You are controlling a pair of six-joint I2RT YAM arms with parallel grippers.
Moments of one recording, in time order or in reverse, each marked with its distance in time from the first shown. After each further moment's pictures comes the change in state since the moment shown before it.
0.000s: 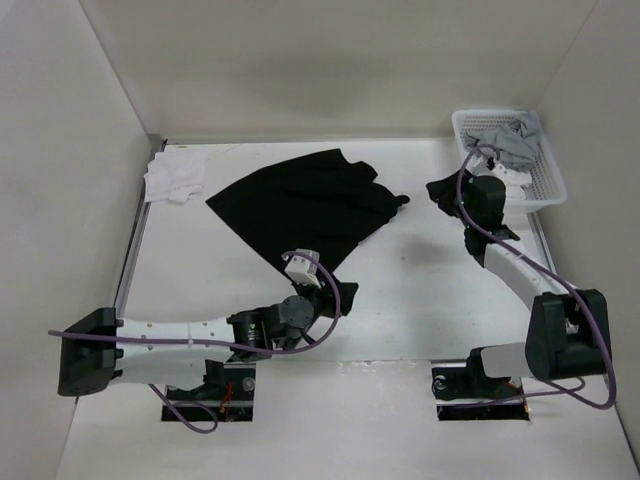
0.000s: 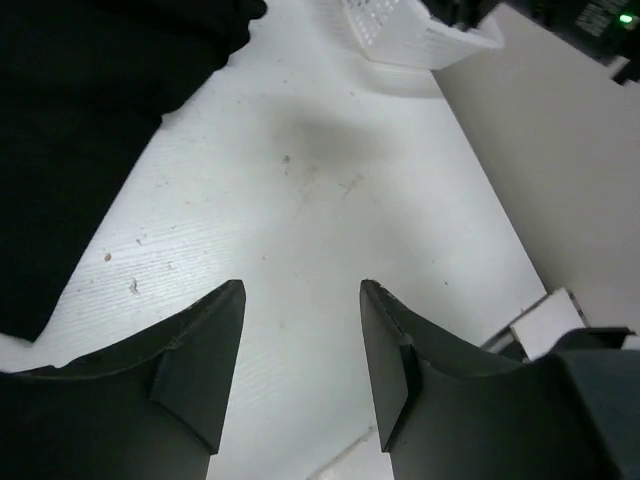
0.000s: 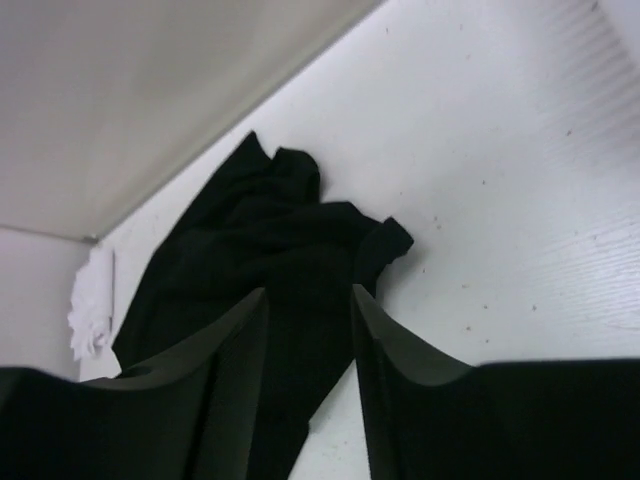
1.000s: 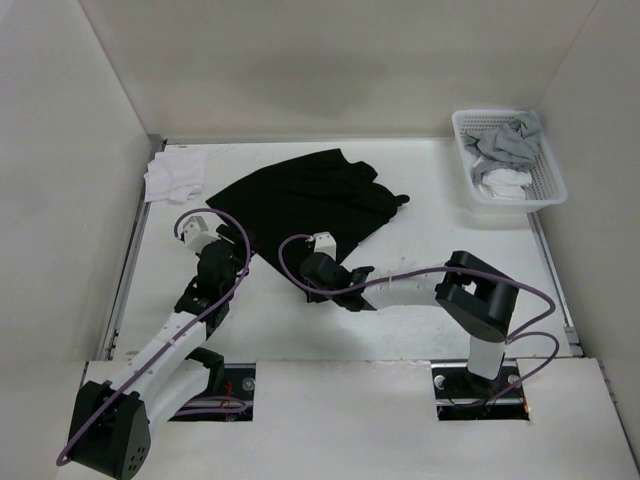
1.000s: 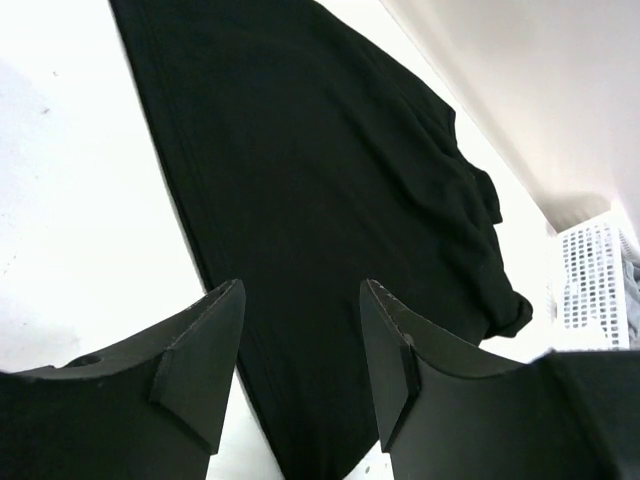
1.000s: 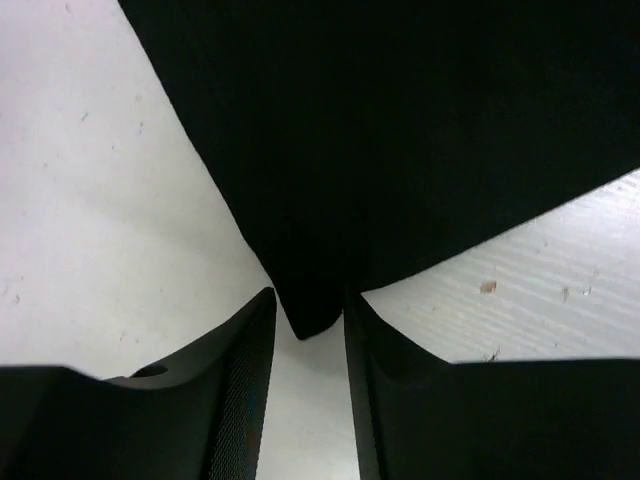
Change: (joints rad) left arm 0.996 -0.185 -0.146 -0.142 0.341 -0.158; right arm 0.985 0.496 0.256 -0.305 0.391 -0.058
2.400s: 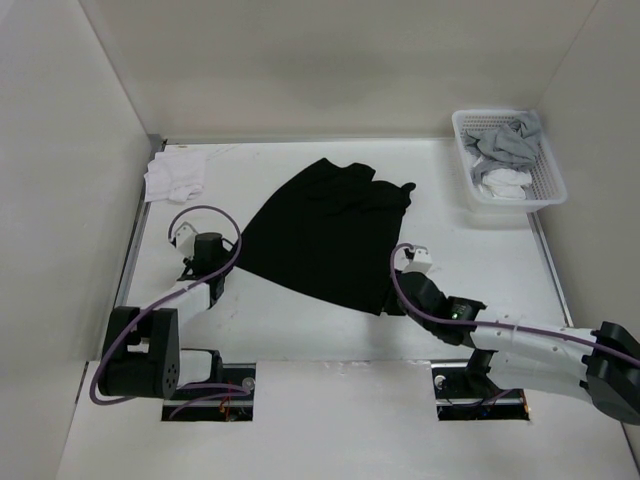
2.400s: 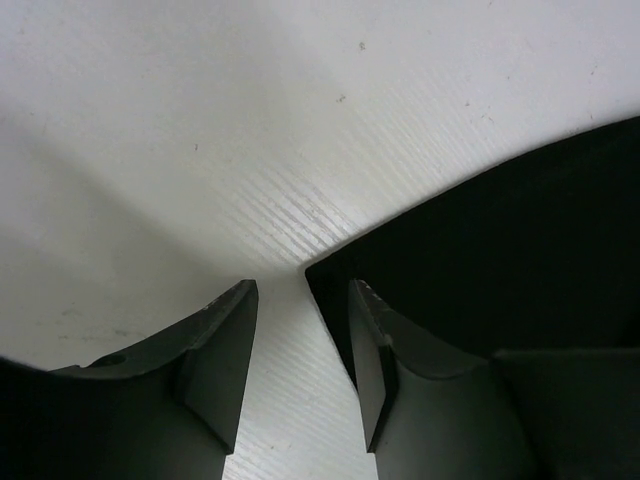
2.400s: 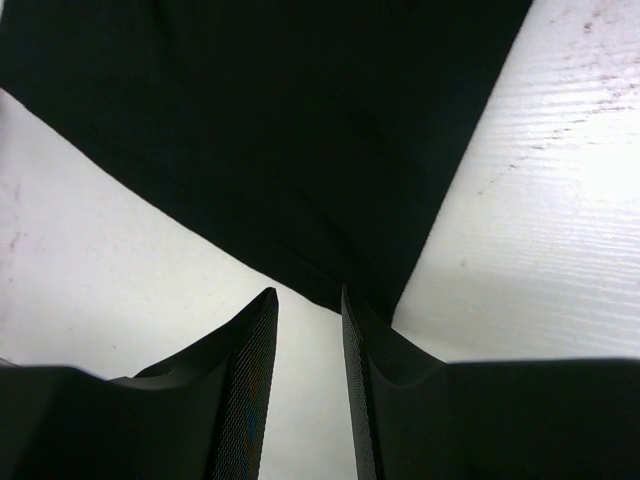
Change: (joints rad) left arm 0.275 0.415 0.033 -0.016 0.052 0.110; right arm -0.119 -0.852 -0.629 -0.062 0.030 0.191
